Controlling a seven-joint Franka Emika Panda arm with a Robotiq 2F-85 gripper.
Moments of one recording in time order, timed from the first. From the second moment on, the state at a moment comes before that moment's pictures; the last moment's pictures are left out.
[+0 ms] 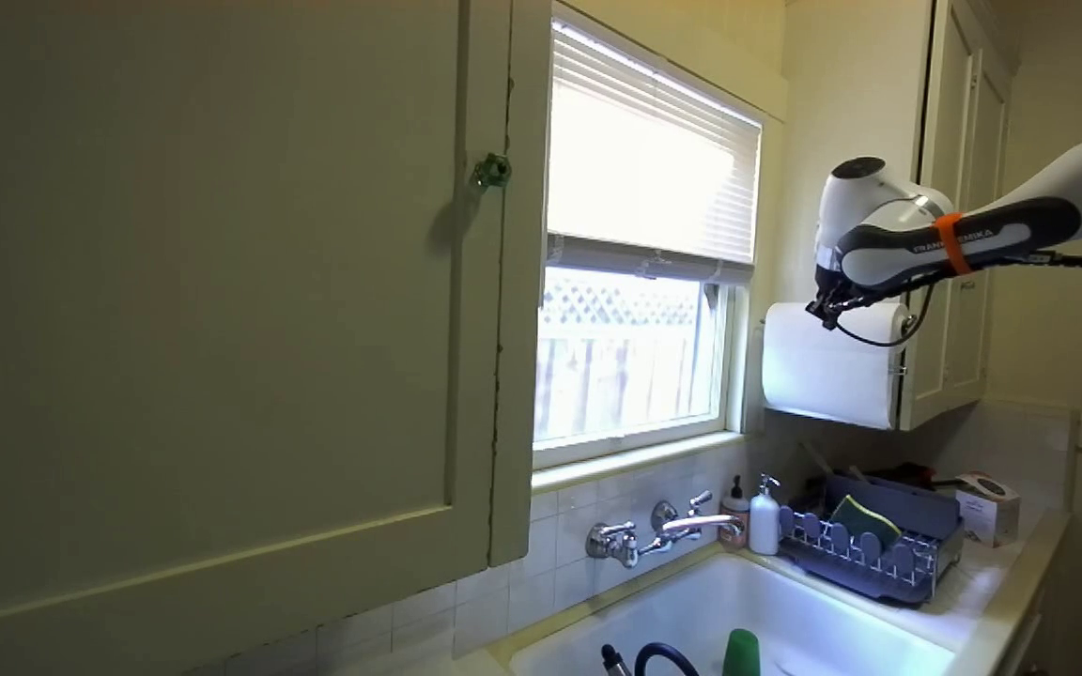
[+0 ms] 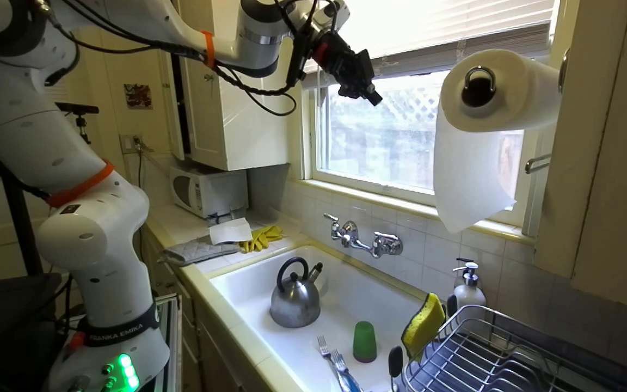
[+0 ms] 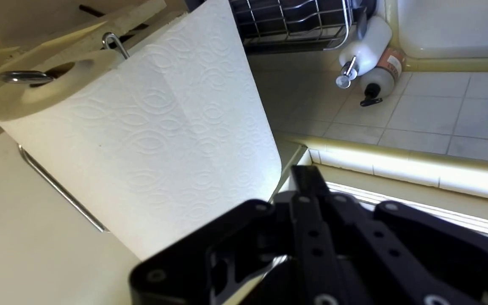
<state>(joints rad) -0.19 -0.48 0.15 -2.09 -0.59 2.16 0.12</state>
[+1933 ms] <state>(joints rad) -0.19 -0.31 -0.06 -2.02 -0.99 2.37 0.07</state>
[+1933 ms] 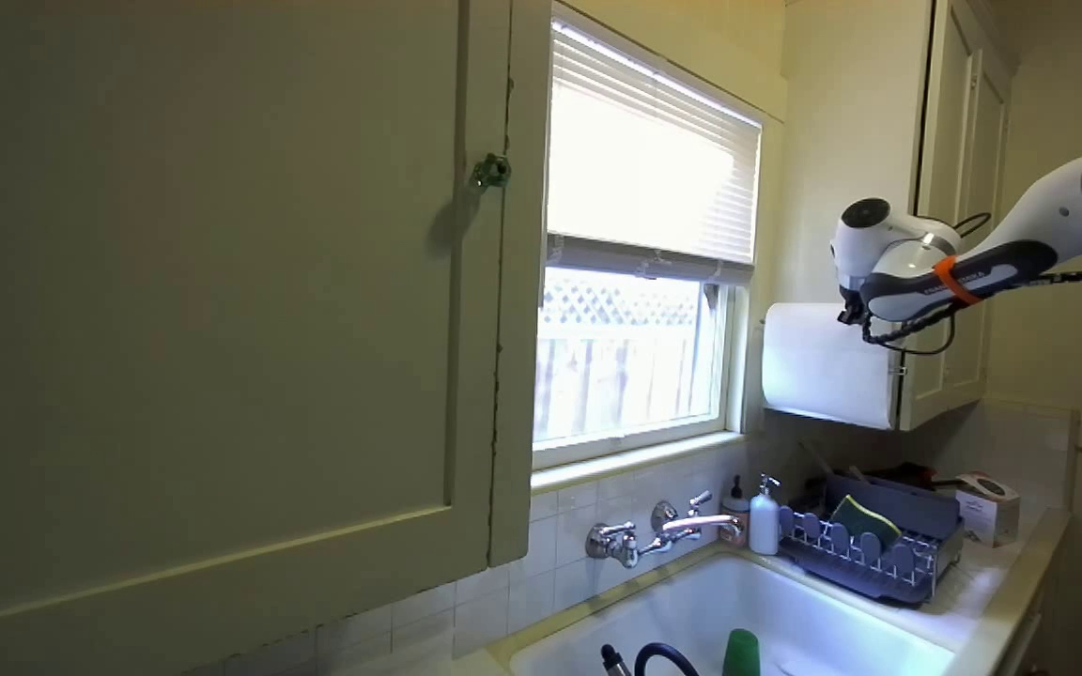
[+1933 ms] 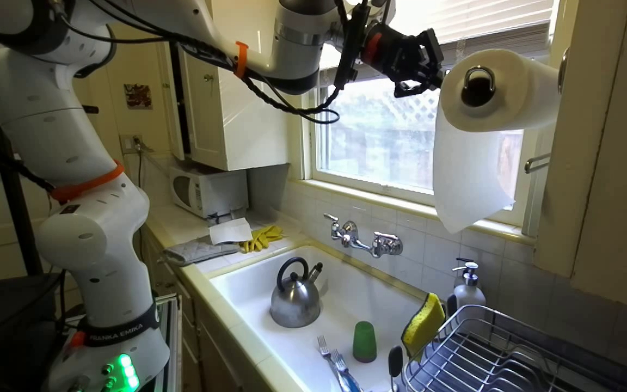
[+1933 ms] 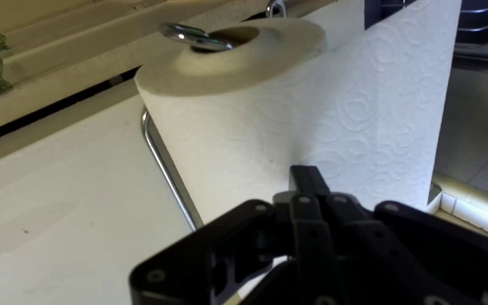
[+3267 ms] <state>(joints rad) -0.20 -0.28 -0.13 -1.95 -1.04 2.46 0.11</state>
